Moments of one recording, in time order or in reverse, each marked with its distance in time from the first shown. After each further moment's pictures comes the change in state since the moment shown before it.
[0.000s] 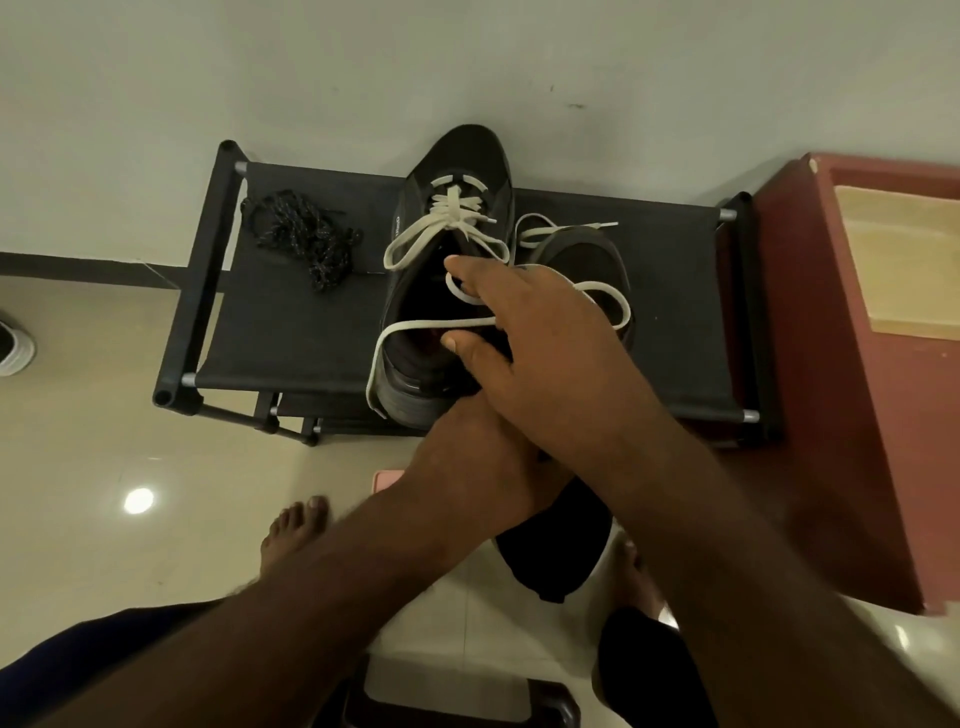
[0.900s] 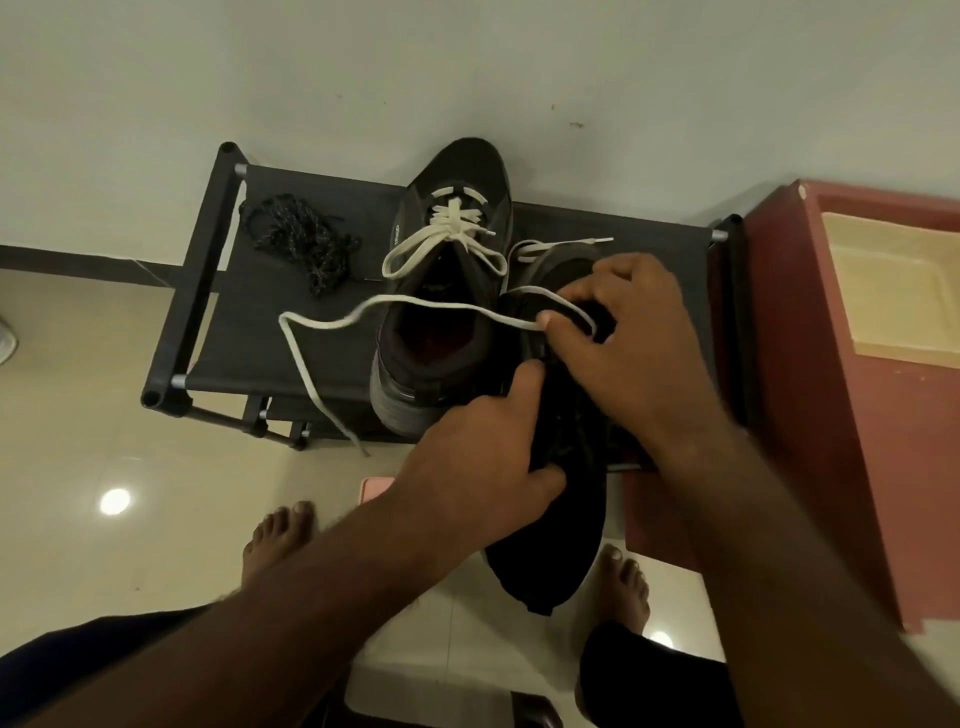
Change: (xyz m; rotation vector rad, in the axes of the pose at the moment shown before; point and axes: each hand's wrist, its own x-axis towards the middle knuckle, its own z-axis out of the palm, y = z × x) left_hand 0.004 0.004 -0.009 0.025 0.029 -0.034; right_hand -0.002 0.071 -0.006 0.015 0.293 0.211
